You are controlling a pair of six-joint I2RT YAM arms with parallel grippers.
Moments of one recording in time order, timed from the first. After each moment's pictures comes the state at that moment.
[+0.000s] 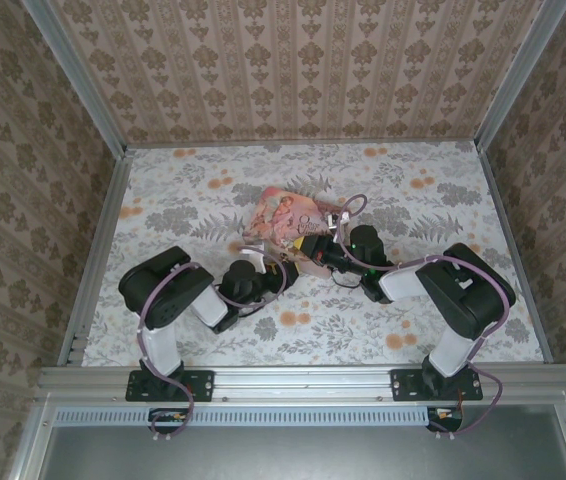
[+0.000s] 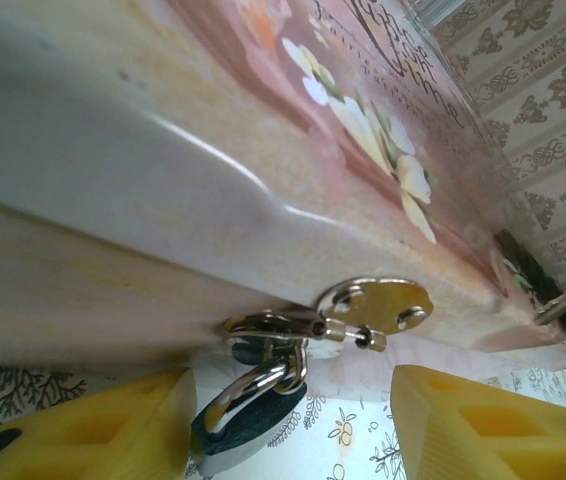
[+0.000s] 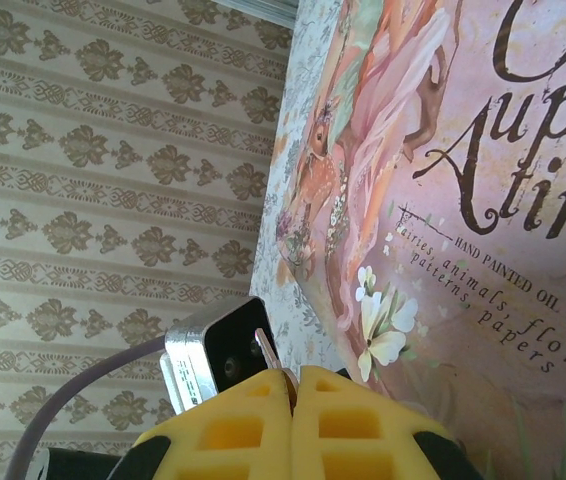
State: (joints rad) left arm -0.80 1.86 0.36 1.19 0.12 -0.79; right arm 0.54 1.72 0.56 0.94 -0.46 1.14
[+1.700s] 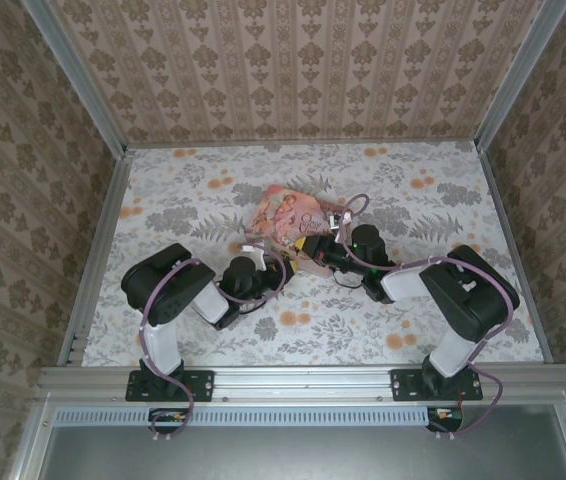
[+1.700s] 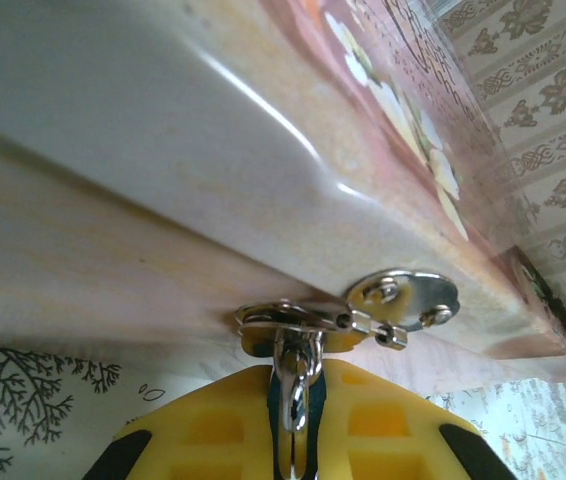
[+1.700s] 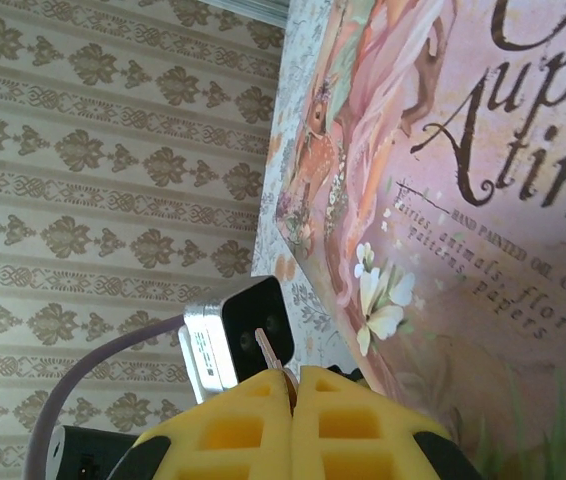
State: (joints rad) left arm -0.77 1.88 0.39 1.18 0.18 -0.85; right arm 0.52 1.68 0.56 0.89 -0.47 1.15
